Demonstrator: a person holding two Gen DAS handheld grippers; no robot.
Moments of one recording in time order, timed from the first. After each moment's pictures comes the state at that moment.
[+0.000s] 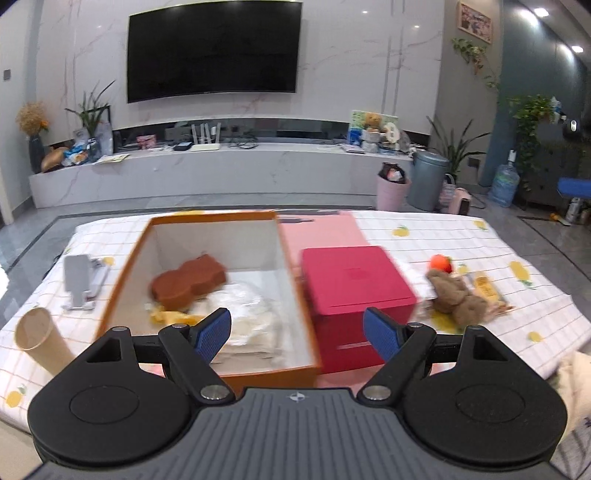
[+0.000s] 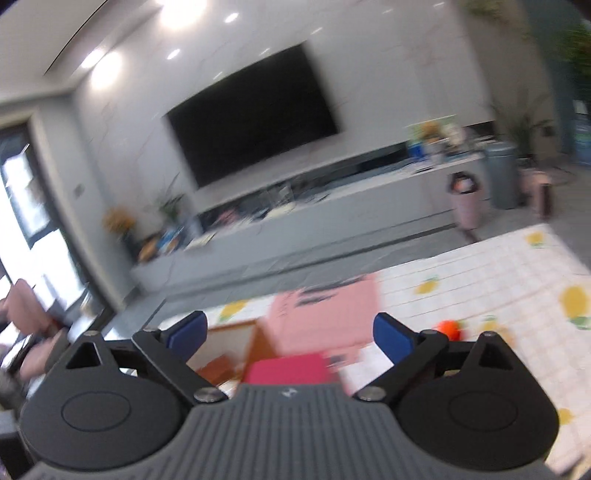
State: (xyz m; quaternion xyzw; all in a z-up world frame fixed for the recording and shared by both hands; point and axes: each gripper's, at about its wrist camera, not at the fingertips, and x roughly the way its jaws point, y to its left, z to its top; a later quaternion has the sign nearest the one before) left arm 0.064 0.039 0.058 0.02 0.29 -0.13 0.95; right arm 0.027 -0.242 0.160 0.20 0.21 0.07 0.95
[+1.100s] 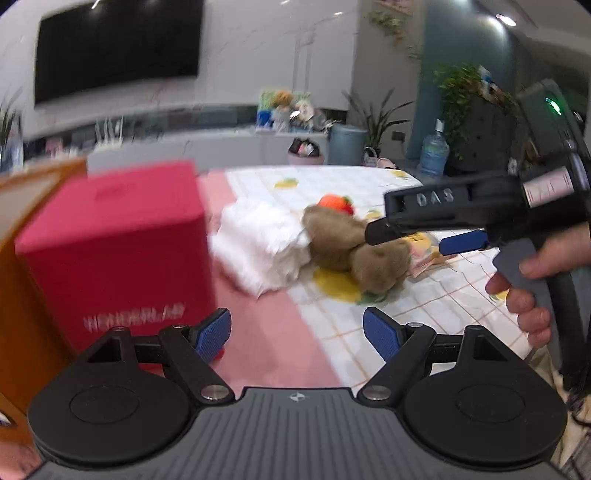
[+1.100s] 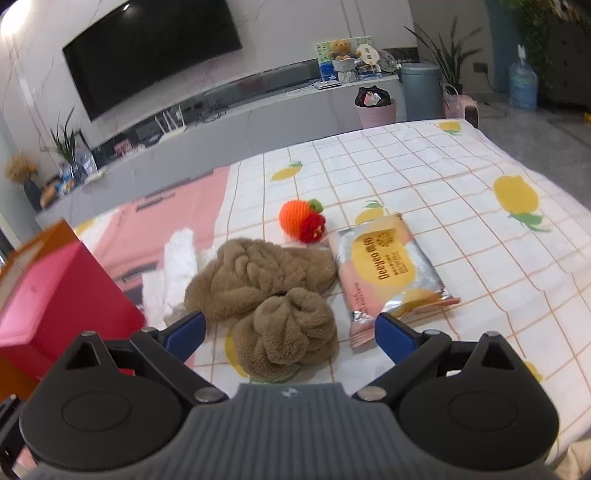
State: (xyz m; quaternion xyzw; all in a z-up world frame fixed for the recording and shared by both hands) left arm 0.094 -0.103 -0.084 0.02 0.30 -0.24 0.92; right arm 0.109 -0.319 -0.054 0.15 0.36 -0.03 0.92
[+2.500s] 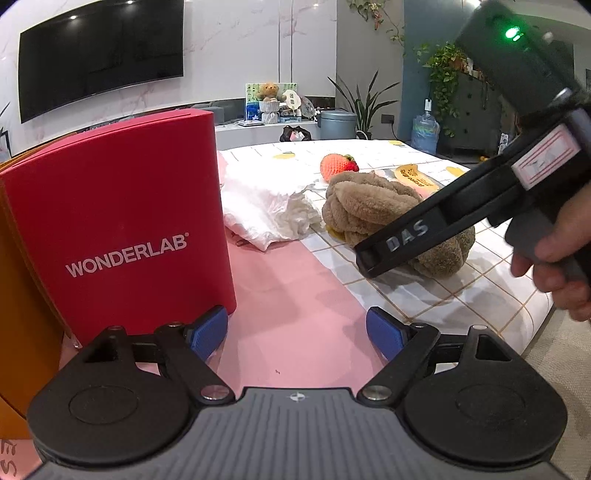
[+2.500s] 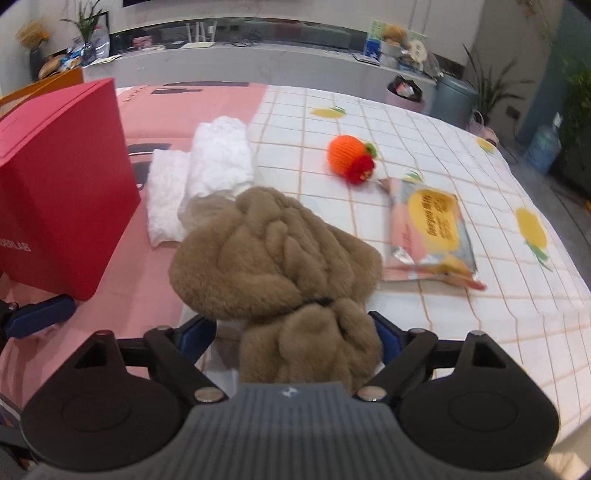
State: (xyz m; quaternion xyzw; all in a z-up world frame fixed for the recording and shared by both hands) left arm 0.080 -0.094 -0.119 0.08 0.29 -0.25 0.92; right arm 0.113 -0.243 -0.088 -0.03 0.44 -0.03 0.90
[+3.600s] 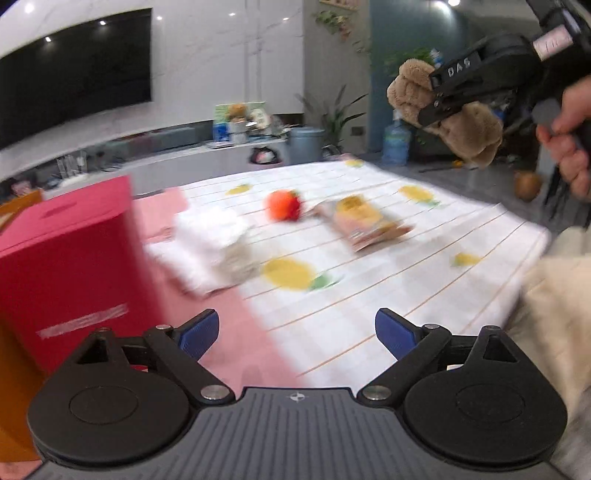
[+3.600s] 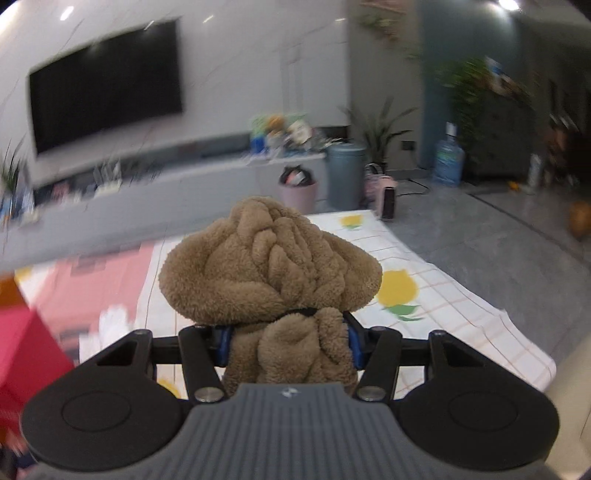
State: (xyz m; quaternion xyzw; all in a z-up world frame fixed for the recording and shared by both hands) left arm 0.053 -0.132 -0.076 0.08 0.26 -0.31 0.91; right arm 0.052 -0.360 0.020 0.10 0.25 -0.18 0.95
